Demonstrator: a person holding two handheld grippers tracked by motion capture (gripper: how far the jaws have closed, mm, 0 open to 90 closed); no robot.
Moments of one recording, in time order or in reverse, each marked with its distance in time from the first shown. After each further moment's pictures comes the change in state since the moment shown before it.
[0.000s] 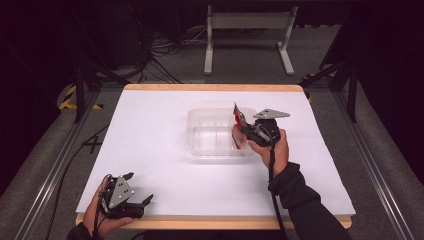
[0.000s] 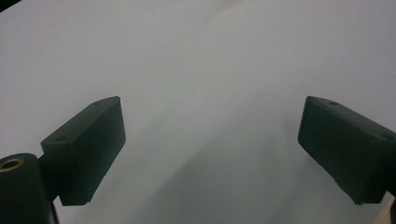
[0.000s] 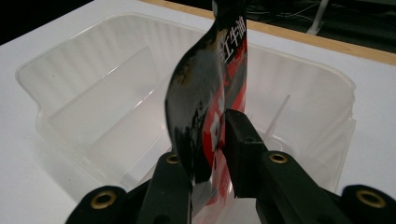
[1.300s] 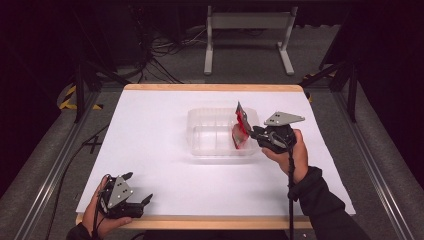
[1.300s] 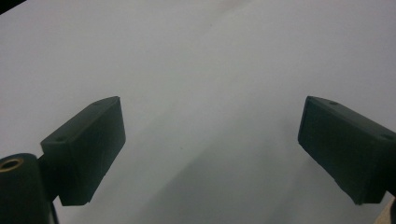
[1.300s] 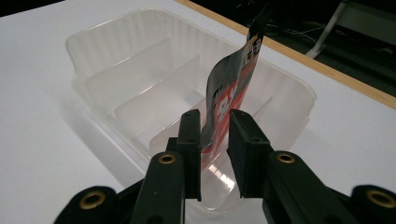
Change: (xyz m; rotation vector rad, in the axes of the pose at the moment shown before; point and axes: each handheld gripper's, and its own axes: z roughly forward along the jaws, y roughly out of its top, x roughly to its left) left arm 0.001 0.000 -0.002 -0.008 0.002 -0.017; right arm 0.001 0.003 -0.055 0.012 0.025 -0.198
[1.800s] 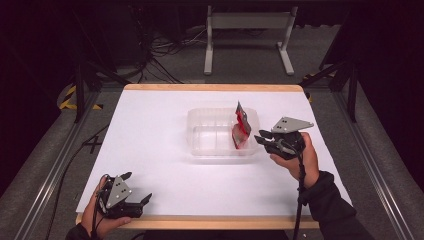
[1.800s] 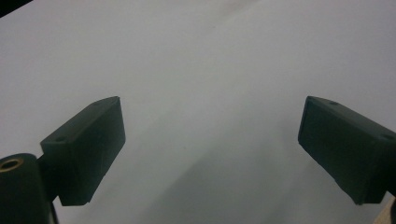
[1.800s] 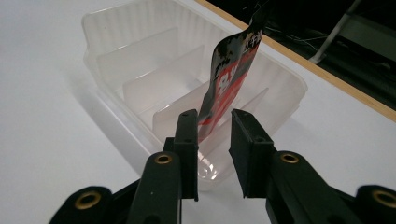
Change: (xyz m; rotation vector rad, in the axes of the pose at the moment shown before) left arm 0.002 0.000 -0.003 -0.006 0.008 0.003; right arm -0.001 -0.011 -0.021 0.004 0.011 -0.086
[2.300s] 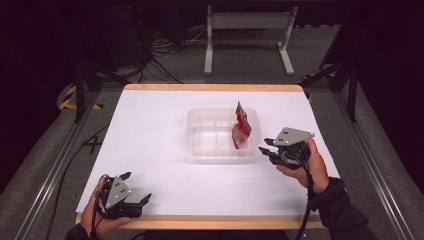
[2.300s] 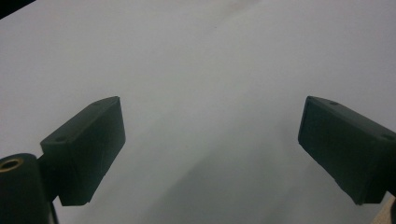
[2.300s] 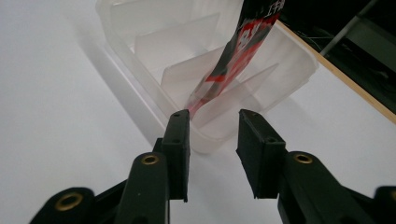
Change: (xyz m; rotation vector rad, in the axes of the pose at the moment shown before) left arm 0.000 -0.001 -0.001 -0.001 0.005 -0.007; right arm 0.006 -0.019 -0.011 0.071 0.012 -0.142
